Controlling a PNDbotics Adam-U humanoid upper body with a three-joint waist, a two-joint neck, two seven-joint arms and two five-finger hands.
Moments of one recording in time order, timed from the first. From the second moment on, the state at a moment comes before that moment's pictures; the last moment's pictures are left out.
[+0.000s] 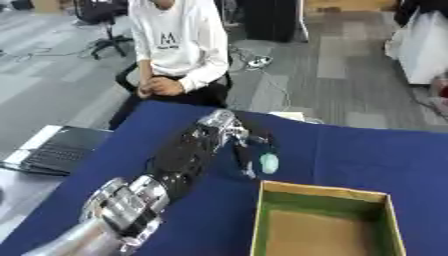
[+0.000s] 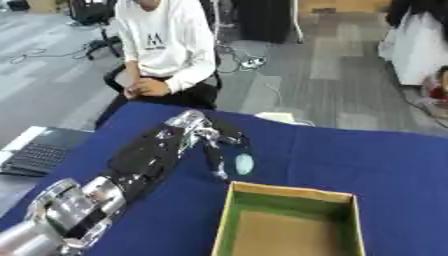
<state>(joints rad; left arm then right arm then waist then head) -1.08 0.52 -0.20 -0.52 -1.11 -0.60 -0.50 -0.02 -0.39 -0.19 -1.98 0.39 -0.62 -0.62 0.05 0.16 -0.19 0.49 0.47</state>
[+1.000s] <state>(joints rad) -1.08 0.52 -0.18 -0.49 -1.10 -0.59 -0.51 -0.02 -0.40 -0.20 -1.98 0.39 -0.62 -0.62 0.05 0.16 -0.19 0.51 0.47</state>
